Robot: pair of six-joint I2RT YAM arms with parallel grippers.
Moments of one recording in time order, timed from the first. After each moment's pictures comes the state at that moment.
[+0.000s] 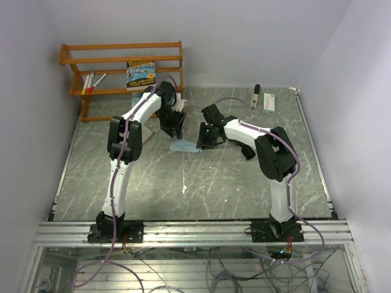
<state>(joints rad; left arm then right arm) -0.34 2.40 2.12 -1.11 0.43 0.15 0.57 2.09 1.47 -0.44 -0.10 0.68</state>
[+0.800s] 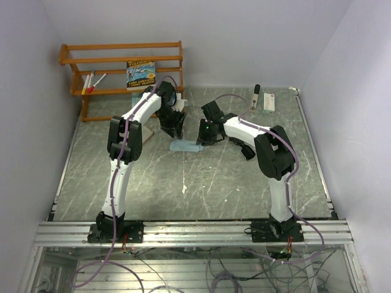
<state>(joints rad) -0.34 2.40 2.12 -1.11 0.45 0.15 0.56 2.11 1.52 -0.44 -0.09 0.66</state>
